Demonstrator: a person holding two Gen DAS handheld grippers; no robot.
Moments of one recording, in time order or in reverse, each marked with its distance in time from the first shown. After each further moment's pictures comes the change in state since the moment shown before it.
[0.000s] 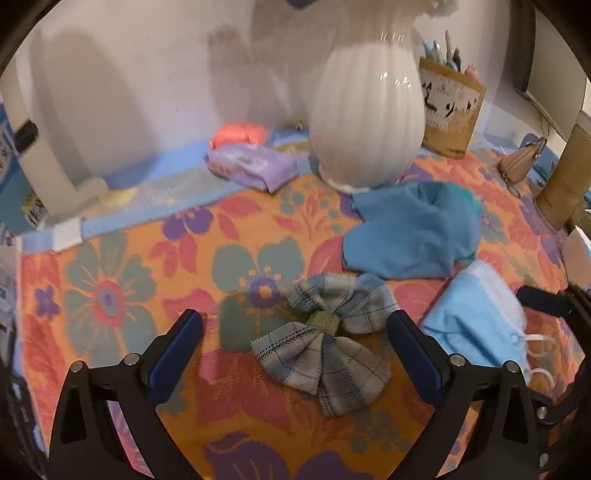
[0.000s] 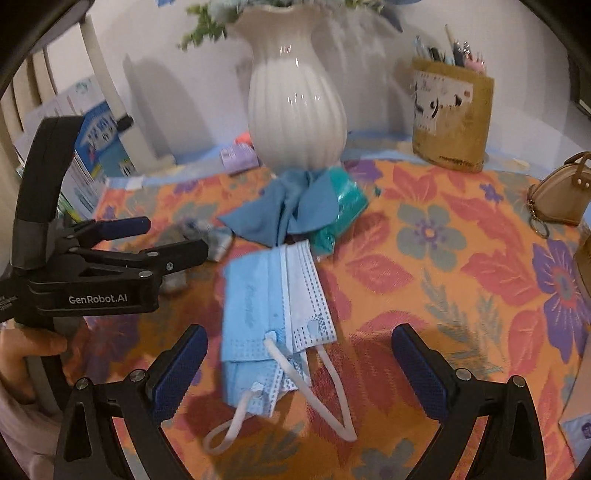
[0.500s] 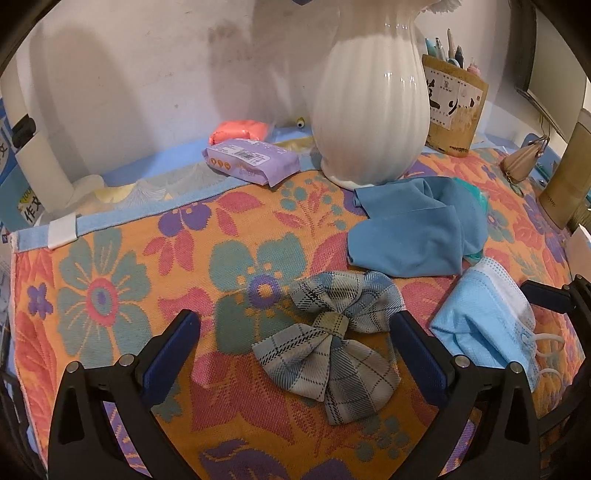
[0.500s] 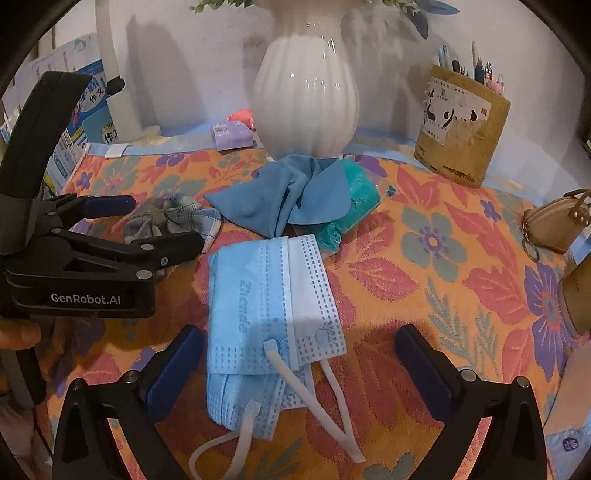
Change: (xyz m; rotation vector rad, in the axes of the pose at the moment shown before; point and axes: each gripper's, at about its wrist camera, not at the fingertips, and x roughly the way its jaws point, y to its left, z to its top) left arm 0.003 0.000 -0.004 0.001 -0.008 -0.001; right arm 0.015 0.016 0.004 -0.095 0.045 -0.127
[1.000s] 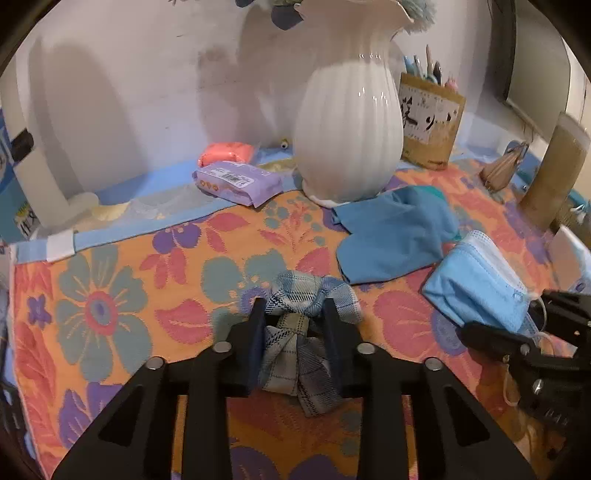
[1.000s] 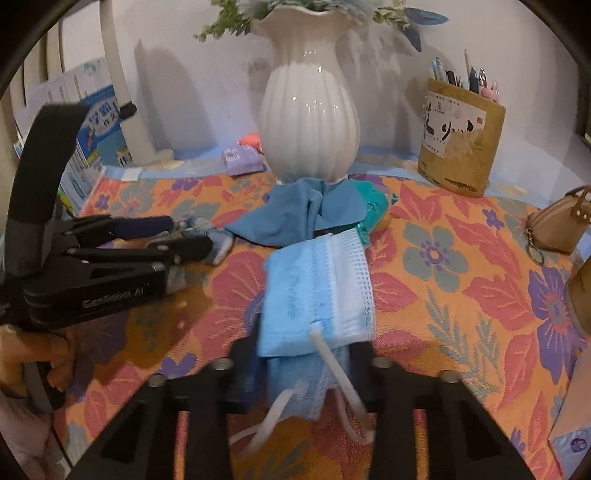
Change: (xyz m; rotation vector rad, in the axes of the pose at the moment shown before) left arm -0.016 -0.001 -0.003 -0.008 -0.076 -0.047; right arm -0.013 -0.005 0.001 0.041 -0.087 0.085
